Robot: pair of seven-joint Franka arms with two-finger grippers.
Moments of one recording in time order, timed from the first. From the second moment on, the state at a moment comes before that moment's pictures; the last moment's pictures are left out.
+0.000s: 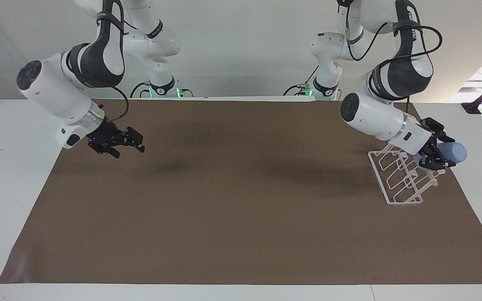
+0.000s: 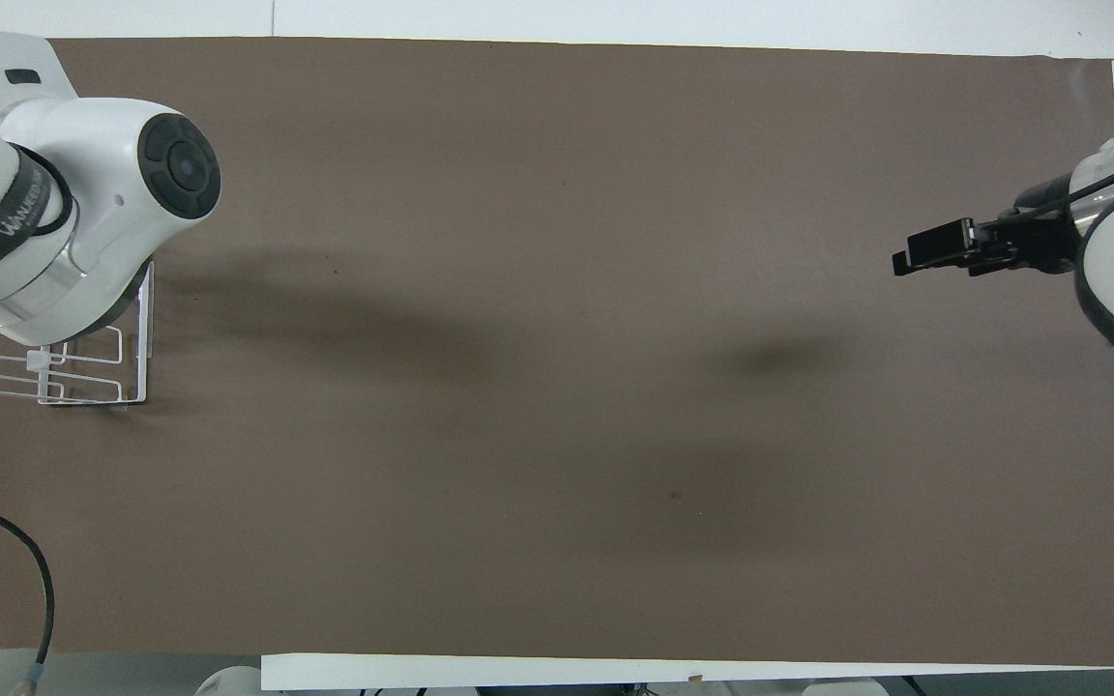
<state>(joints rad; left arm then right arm) -0.26 0.22 -0.05 -1.78 1.25 1.69 -1.74 0.02 0.07 -0.11 -1.75 0.18 1.77 -0.20</state>
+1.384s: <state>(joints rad) -0.31 0.36 -0.05 -1.81 1.27 1.60 -2.02 0.02 -0.01 -0.11 -1.52 -0.06 1.37 -0.11</state>
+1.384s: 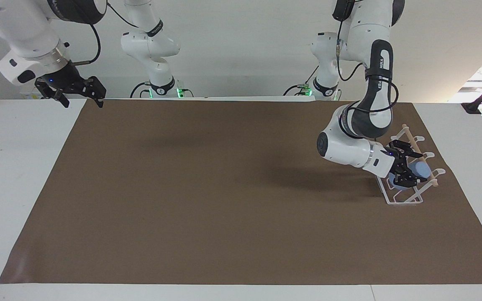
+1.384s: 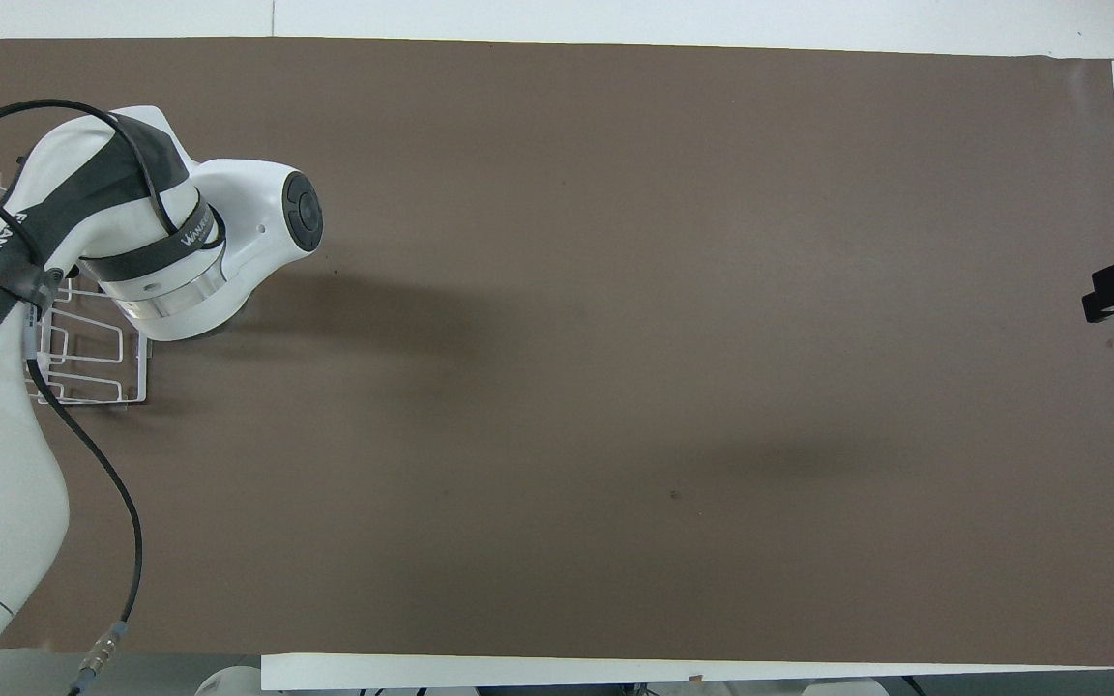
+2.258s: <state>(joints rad) -0.23 0.25 -0.04 -1.55 0.76 1.60 -1.45 0.02 -0.02 -0.11 -1.53 -0.06 1.34 -0.11</state>
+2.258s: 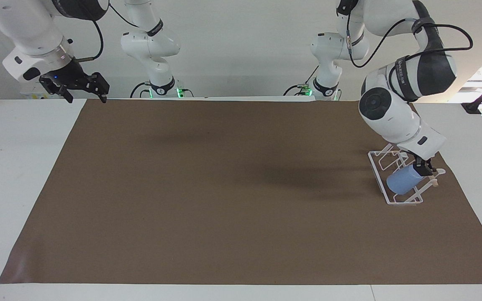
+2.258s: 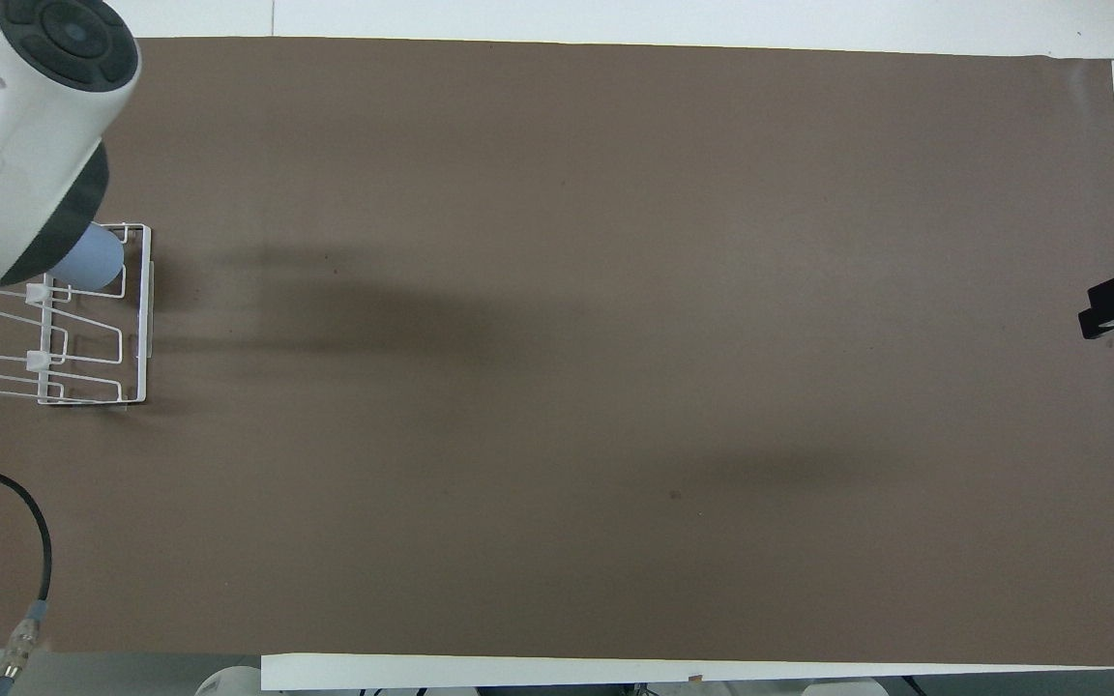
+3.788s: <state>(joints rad) -0.02 0.05 -0.04 -1.54 0.00 1.47 -0.03 0.02 -0.02 -0.11 -1.53 -0.06 1.34 -0.11</state>
